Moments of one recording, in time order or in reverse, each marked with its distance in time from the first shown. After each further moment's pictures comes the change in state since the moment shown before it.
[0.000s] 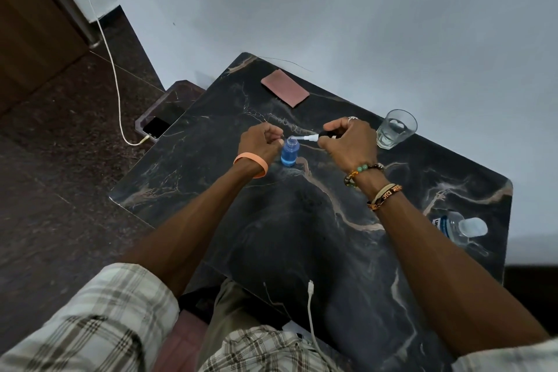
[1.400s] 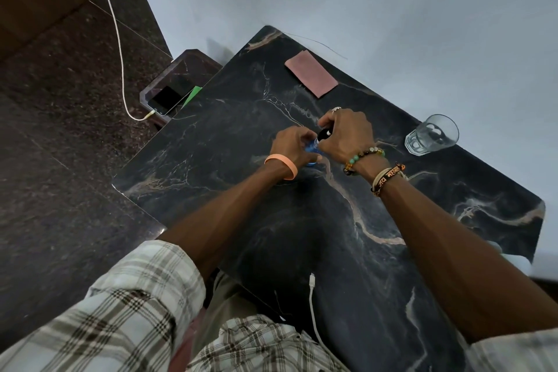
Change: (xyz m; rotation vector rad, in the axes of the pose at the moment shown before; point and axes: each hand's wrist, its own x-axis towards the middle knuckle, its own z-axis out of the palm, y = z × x) left_hand 0.031 -0.027 0.030 0.107 -0.200 0.043; right_hand 0.054 -0.022 0.071 -0.409 -0.309 -0.167
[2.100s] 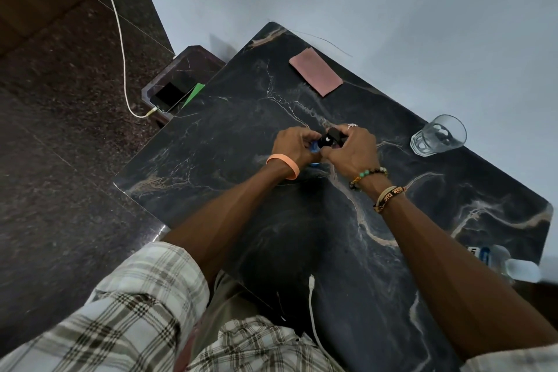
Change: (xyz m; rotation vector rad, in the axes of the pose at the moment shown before) left_hand 0.000 -0.004 0.000 -0.061 0.016 0.047; right_hand -0.017 0.021 0.024 0.235 0.082 0.056
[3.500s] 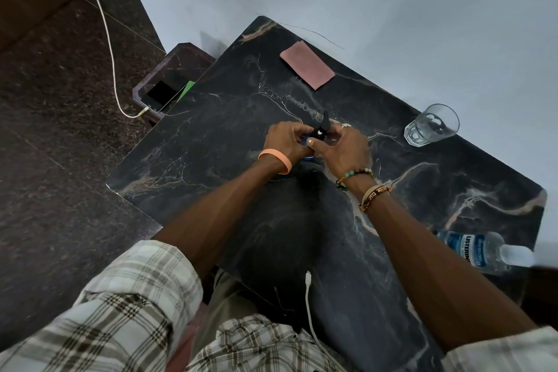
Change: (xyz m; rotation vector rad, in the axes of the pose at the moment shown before) left_hand -0.002 -0.001 -0.001 -0.001 0.004 0.009; right_hand -0.010 0.005 0.013 0.041 0.041 0.128
